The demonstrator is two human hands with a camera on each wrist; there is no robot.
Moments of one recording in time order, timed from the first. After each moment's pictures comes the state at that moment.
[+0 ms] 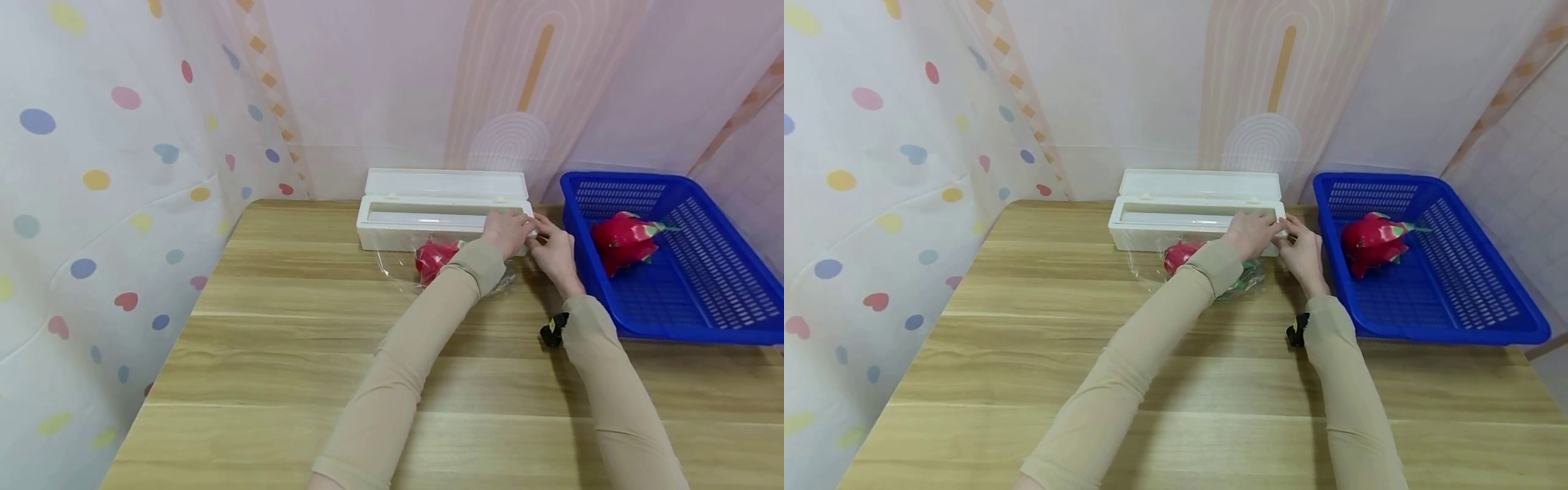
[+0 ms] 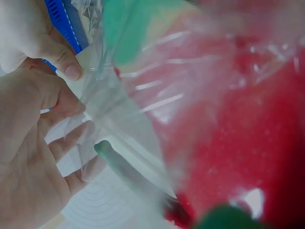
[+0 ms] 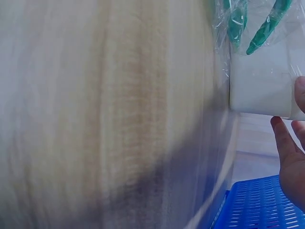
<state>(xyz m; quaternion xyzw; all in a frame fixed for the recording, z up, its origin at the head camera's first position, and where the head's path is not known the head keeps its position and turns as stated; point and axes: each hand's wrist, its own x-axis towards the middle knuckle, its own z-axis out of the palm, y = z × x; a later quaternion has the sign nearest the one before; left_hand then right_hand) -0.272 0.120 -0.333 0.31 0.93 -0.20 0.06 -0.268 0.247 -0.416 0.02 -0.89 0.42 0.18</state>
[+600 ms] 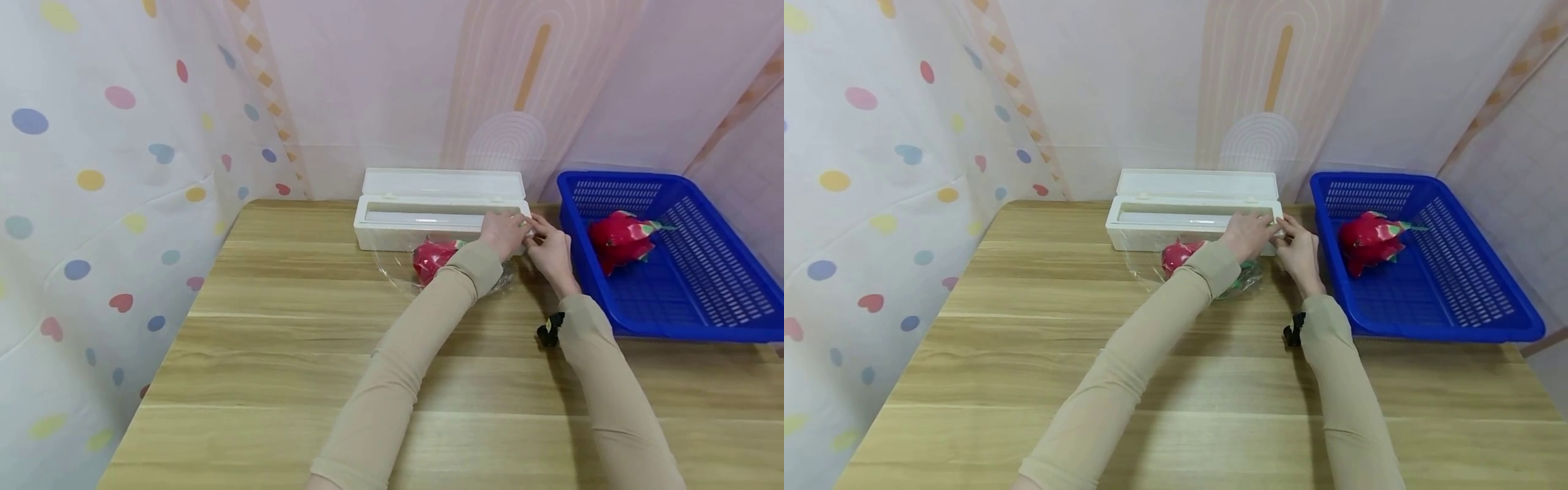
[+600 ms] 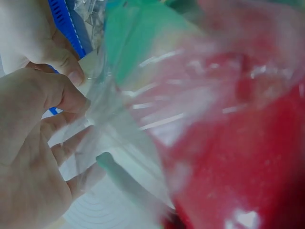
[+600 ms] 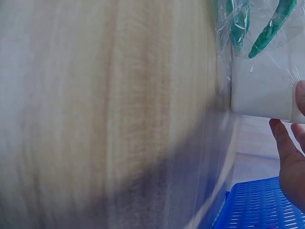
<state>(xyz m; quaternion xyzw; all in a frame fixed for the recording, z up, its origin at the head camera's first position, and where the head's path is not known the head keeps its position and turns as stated) -0.271 0.121 -0.335 0.30 0.93 -0.21 0.07 -0.269 0.244 -0.416 0.01 -0.89 0.41 0.19</state>
